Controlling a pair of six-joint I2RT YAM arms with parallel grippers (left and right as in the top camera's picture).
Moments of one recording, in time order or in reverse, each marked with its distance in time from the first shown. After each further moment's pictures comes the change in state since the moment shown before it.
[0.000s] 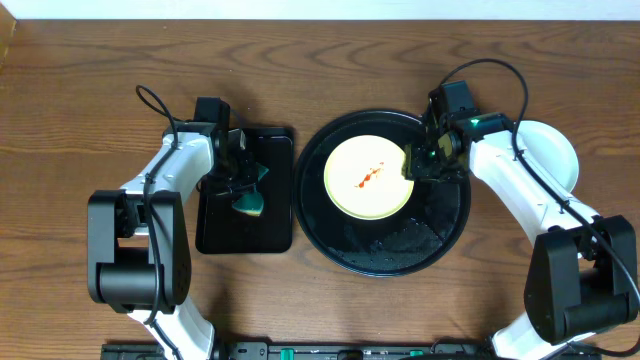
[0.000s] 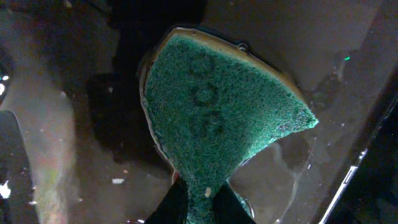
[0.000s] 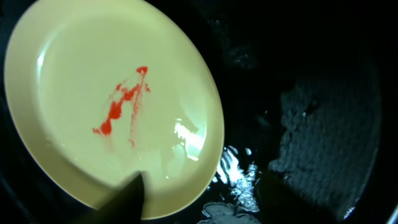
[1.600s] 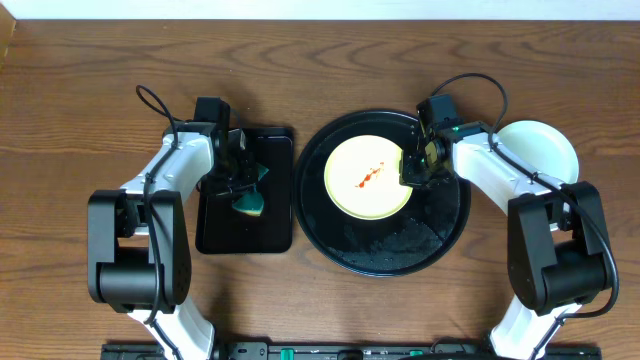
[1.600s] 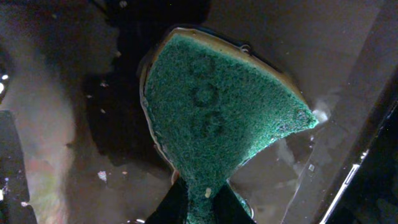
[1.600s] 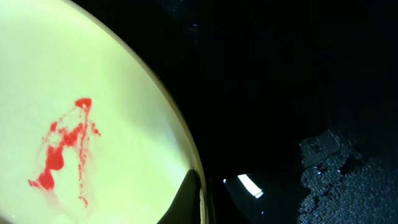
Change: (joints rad) left arm 0.000 0.001 0.001 -0.001 0.000 0.000; right arm 0.010 0.146 -0.059 0.160 0.019 0.023
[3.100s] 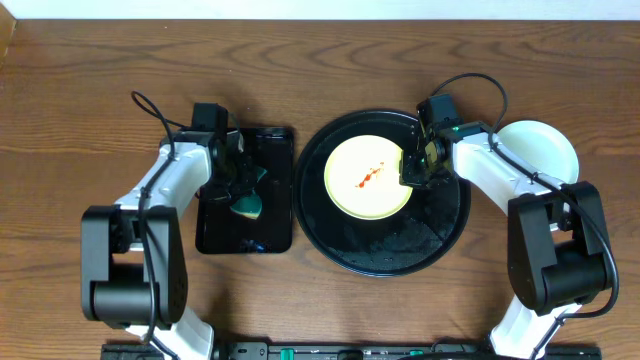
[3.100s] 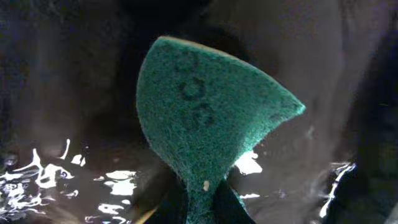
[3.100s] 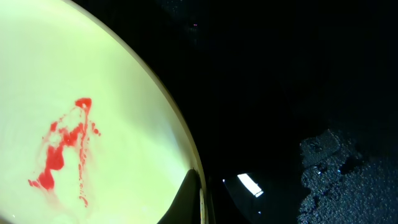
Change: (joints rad) left arm -0.001 -0.091 -0.071 0.051 -0.003 -0.001; right arm 0.000 0.000 0.000 -0.001 0.000 0.000
